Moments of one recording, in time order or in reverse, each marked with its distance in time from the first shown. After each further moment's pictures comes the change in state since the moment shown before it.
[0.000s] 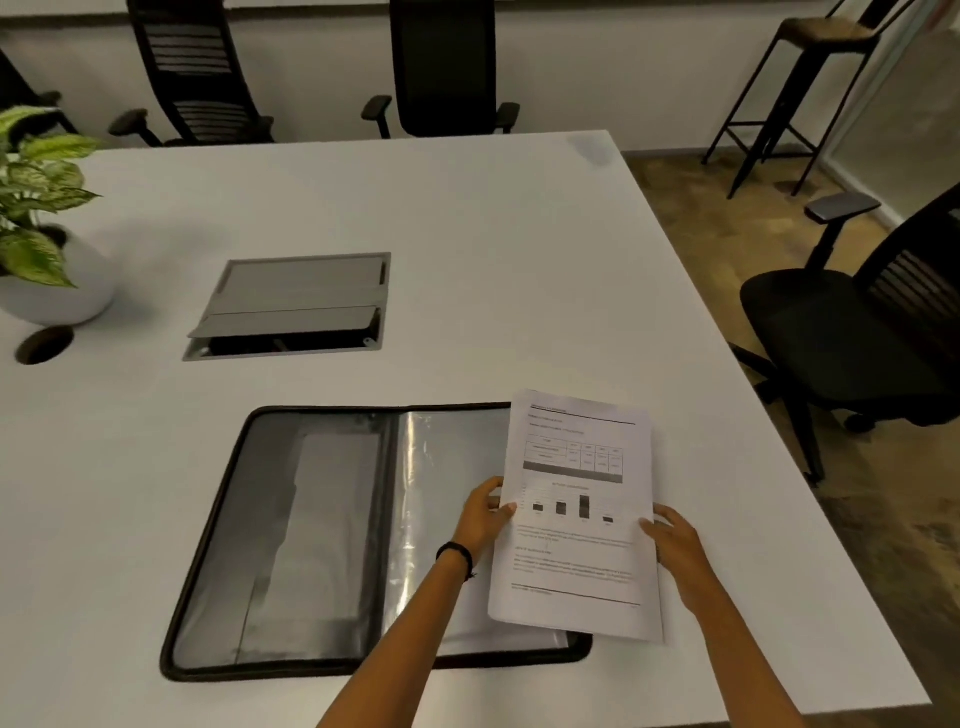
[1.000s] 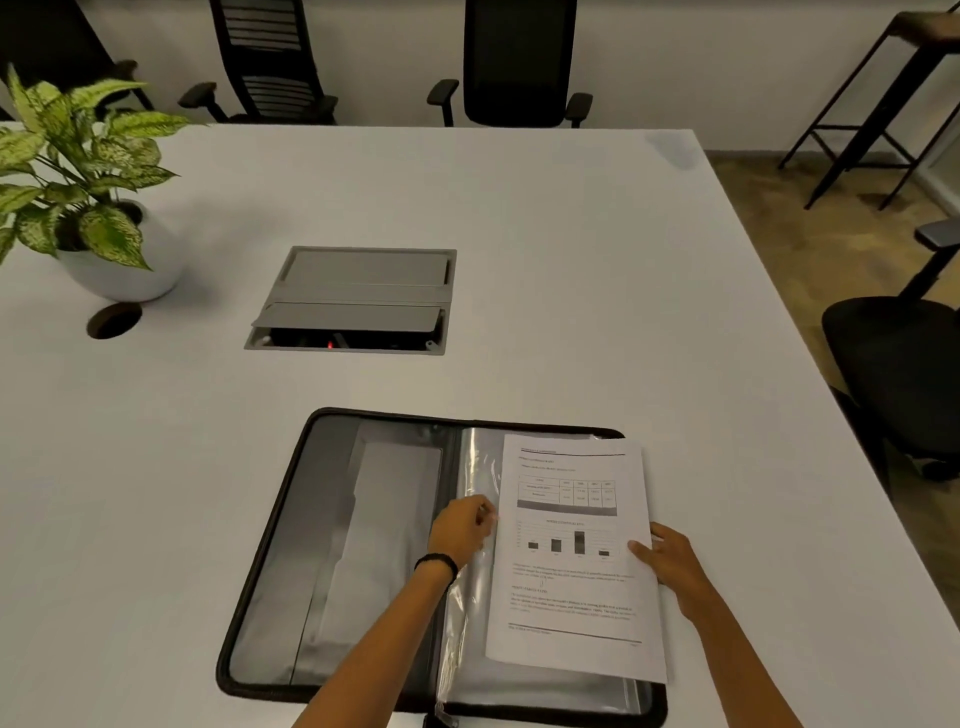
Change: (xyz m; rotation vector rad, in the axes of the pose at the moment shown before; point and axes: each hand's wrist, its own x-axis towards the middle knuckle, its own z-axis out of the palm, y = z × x) left_hand 0.025 -0.030 -0.117 0.507 0.143 -0.050; right_hand 0.032 -0.023 0.100 -0.194 -0.182 -0.066
